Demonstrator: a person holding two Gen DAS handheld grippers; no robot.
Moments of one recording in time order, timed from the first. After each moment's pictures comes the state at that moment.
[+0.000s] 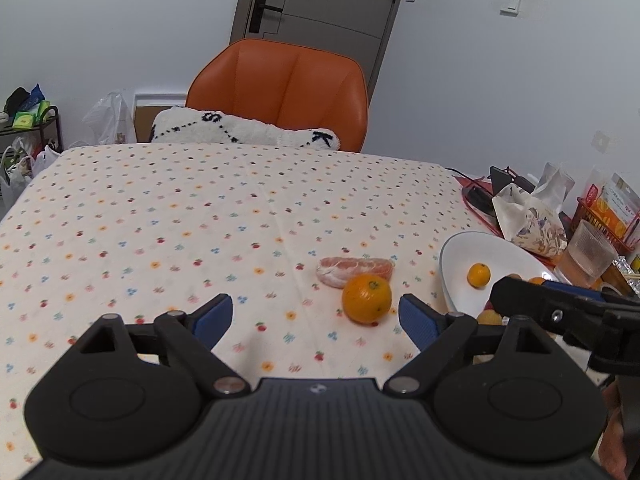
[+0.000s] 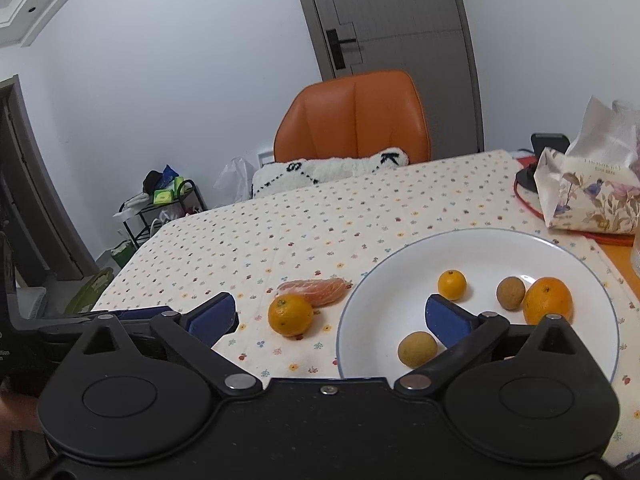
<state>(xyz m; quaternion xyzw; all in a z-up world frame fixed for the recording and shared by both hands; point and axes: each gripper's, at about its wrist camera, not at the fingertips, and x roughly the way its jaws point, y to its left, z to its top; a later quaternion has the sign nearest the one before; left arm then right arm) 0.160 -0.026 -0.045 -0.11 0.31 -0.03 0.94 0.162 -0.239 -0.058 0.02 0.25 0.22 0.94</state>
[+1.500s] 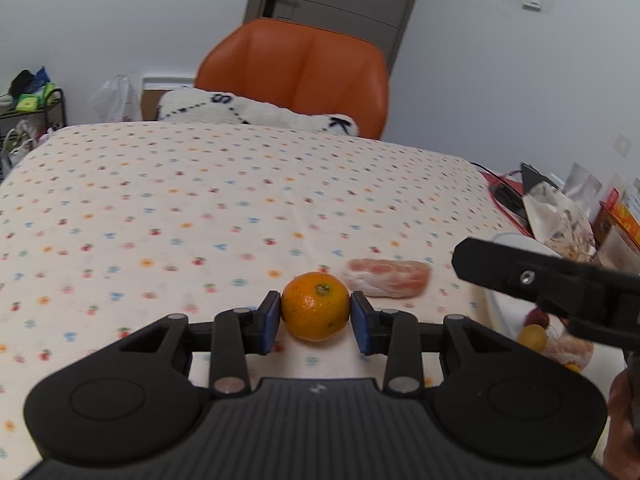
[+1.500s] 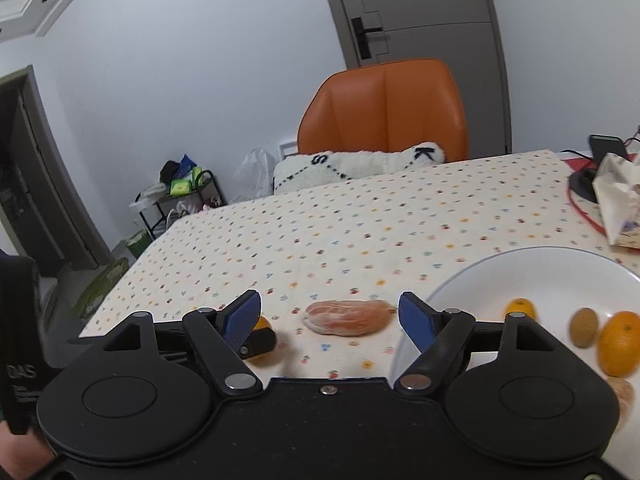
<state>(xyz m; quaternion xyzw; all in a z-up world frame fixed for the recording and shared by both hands) 0.195 -0.010 -0.070 -0.12 0.33 -0.01 0.94 0.200 -0.189 -0.069 0.01 0.26 0.25 0.93</state>
